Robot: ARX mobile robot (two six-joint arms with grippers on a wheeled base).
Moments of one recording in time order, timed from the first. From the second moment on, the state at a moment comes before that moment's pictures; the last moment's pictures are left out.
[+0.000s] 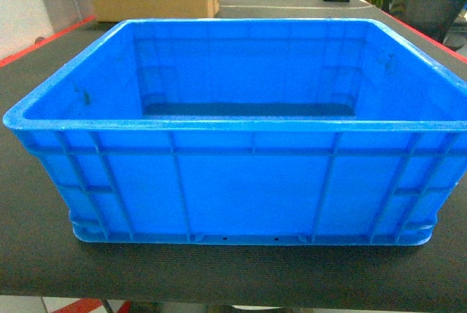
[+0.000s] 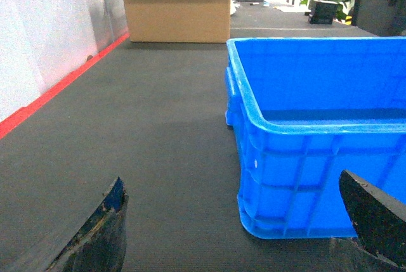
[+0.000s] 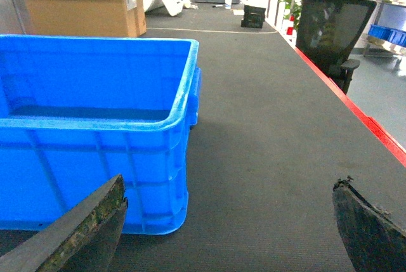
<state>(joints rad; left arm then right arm) 0.00 0.01 0.02 -0.01 0.00 0.00 0.00 0.01 0.01 -0.01 0.00 0.00</state>
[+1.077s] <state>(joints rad) -0.19 0.88 0.47 0.41 -0.15 -0.02 0.07 0.92 0.50 0.26 0.51 0.12</state>
